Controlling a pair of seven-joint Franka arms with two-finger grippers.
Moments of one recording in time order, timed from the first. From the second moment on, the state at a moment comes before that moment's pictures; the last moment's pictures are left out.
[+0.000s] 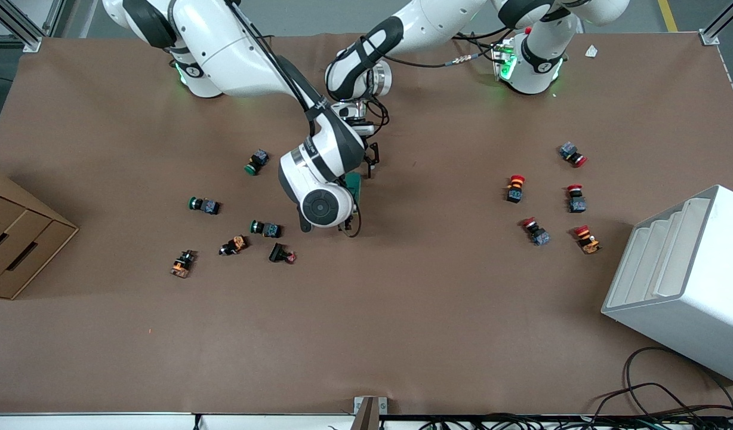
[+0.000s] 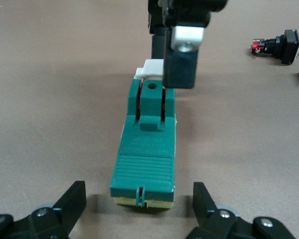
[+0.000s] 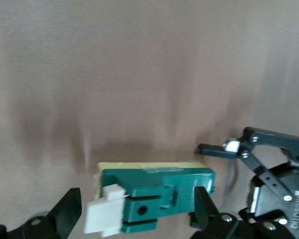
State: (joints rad) left arm -0.87 0.82 -0.42 -1.83 1.66 2.06 -2.45; right arm 0.70 0.81 -0.03 -1.40 0.34 1.87 1.98
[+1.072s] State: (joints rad) left arm -0.88 0.82 -0.42 -1.84 1.67 2.05 -2.46; right arm 0.70 0.81 -0.01 -1.30 0.40 1.61 1.98
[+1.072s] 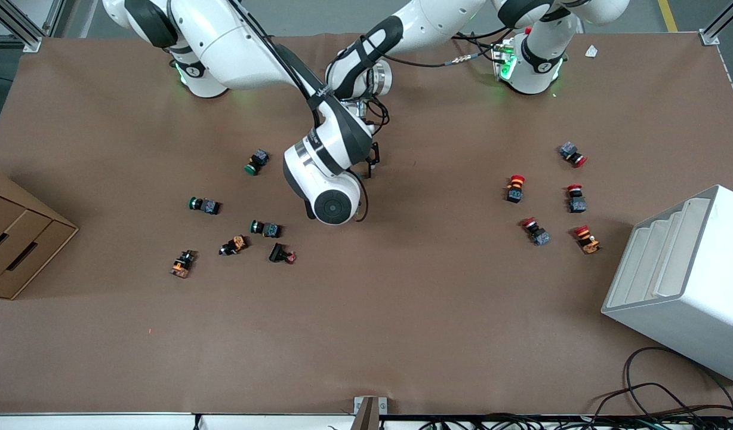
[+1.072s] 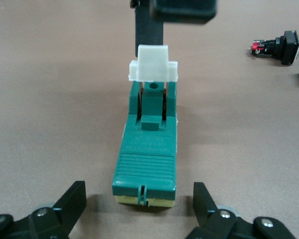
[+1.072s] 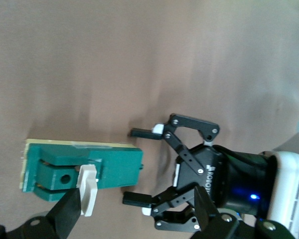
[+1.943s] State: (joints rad) left arm -0.88 0.82 -0.42 -1.84 1.67 2.04 -2.47; right arm 0.72 0.83 0.01 -1.34 0.41 1.58 1.98
